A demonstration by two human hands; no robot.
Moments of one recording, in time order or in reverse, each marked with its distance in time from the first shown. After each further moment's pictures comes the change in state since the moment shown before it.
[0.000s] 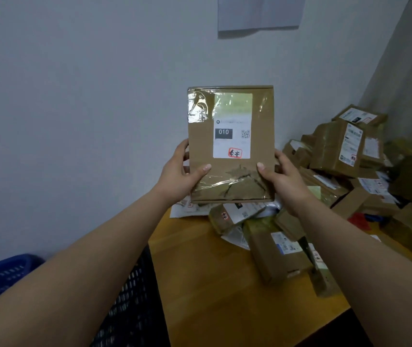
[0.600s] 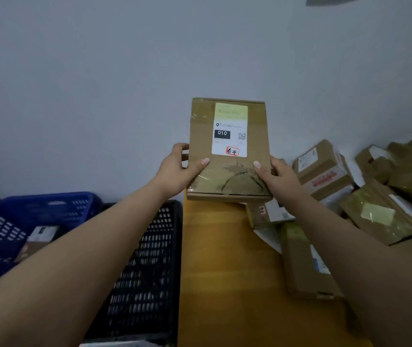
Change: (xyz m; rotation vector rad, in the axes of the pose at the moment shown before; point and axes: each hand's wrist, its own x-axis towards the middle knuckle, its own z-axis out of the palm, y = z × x) left_hand -0.045 -0.038 -0.038 0.121 0.287 -0.311; right_hand 0.029 0.033 0.072 -0.230 -0.358 -0.050
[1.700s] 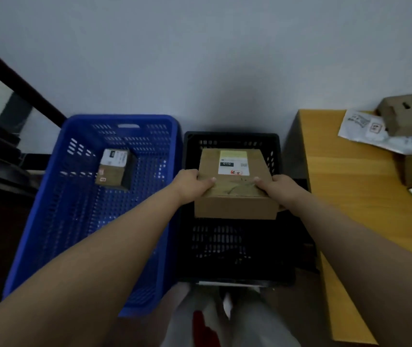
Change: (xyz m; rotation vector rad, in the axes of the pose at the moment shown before) left_hand -0.029 -0.335 -0.207 0.206 -0.344 -0.639; right_hand 0.001 0.069 0.394 -0.355 -0.410 0.813
